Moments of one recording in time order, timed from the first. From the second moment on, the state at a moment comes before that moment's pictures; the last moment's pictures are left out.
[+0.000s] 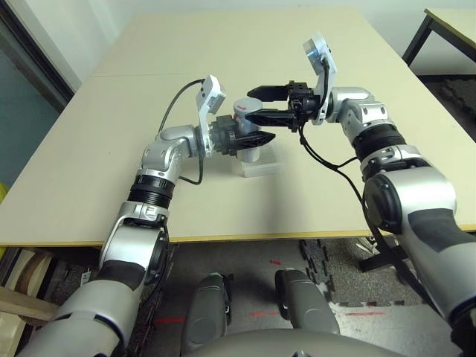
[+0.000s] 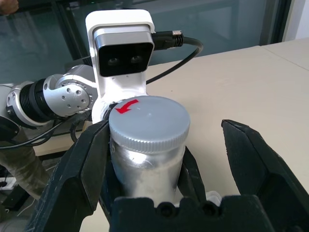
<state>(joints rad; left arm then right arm) -0.83 0.29 -0.06 0.52 -0.37 0.39 -1.16 -1.23 -0.26 -0.07 1.14 0.22 0.12 1.47</state>
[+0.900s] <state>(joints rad) -0.82 0.29 -0.06 0.52 -0.37 0.37 -1.20 -1.24 -0.34 -0.06 1.14 0.22 0.15 1.59</state>
